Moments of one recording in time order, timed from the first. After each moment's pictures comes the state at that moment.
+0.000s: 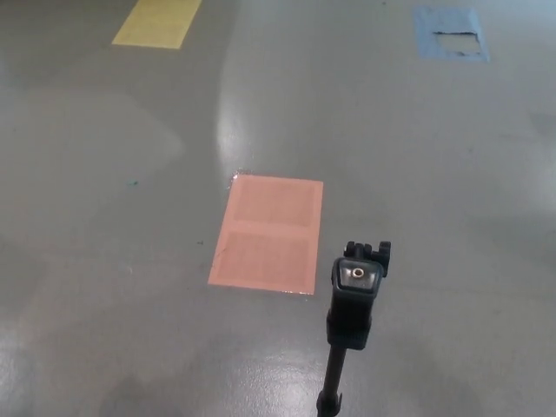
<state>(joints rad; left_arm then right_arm) -0.13 0.55 -0.15 1.16 0.25 -0.22 -0.18 -0.20 -0.42 0.15 1.20 -0.27 -0.15 0.12</state>
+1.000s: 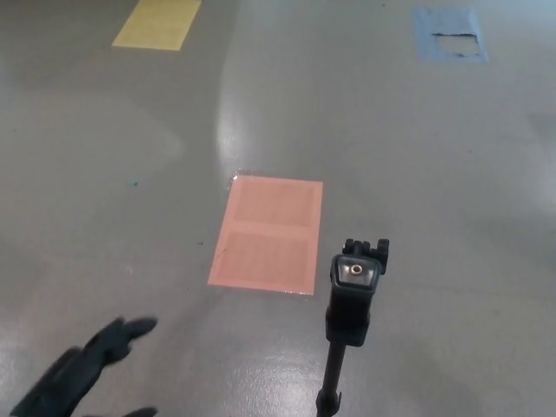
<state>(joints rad) -0.03 0.48 -0.10 0.47 0.22 -0.40 -0.18 -0.21 -0.42 0.16 1.22 -0.27 -0.20 0.14</state>
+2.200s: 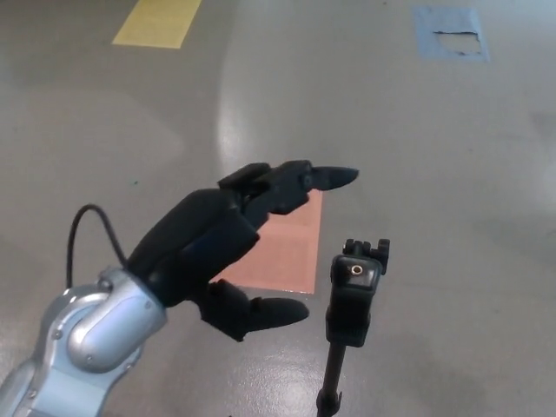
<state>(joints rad) -0.28 0.44 -0.28 -0.30 0.30 -0.10 -0.31 -0.24 -0.45 0.17 1.23 -0.27 -0.20 0.20</state>
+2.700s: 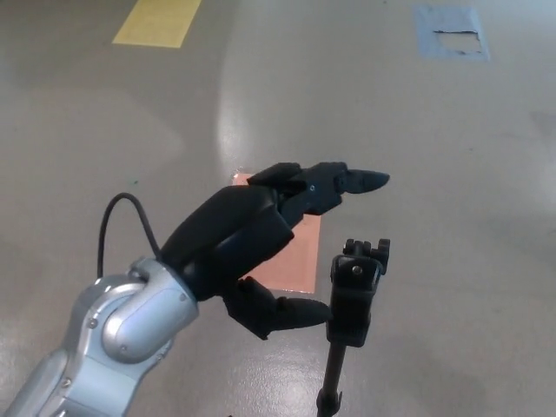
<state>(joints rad) -0.33 0.41 -0.35 -0.31 0.36 -0.03 -0.33 -0.24 -0.45 0.18 1.23 -0.28 -0.20 0.22</state>
